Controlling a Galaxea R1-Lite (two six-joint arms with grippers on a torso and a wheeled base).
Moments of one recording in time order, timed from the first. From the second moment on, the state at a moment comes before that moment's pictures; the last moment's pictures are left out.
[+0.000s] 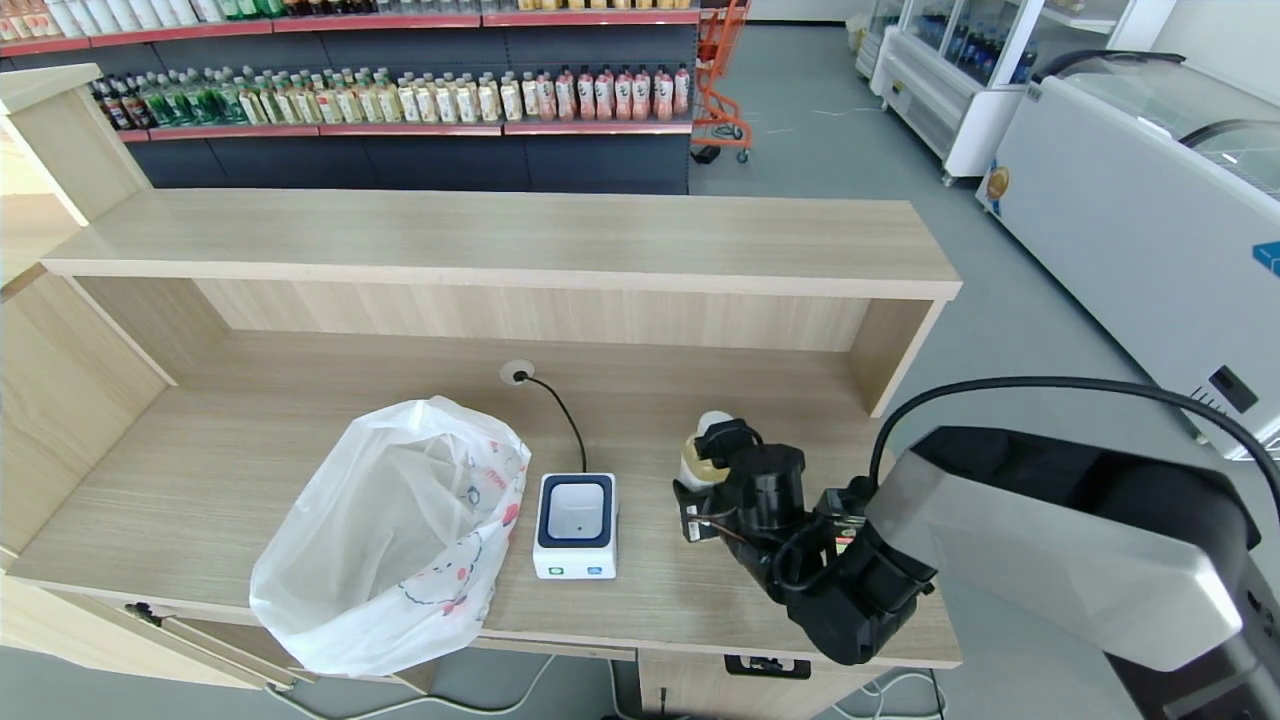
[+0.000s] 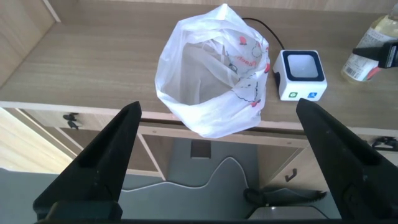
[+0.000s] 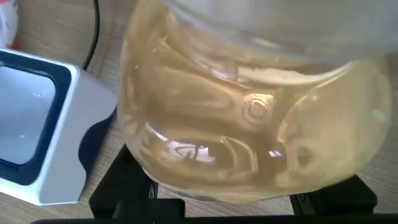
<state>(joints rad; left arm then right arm) 0.00 0.00 0.00 0.00 0.00 0.00 0.65 2.43 -1.07 -1.10 -0.32 0.03</state>
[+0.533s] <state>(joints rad) 0.00 0.00 0.00 0.00 0.00 0.00 0.52 2.04 -1.06 -0.82 0.02 0.27</state>
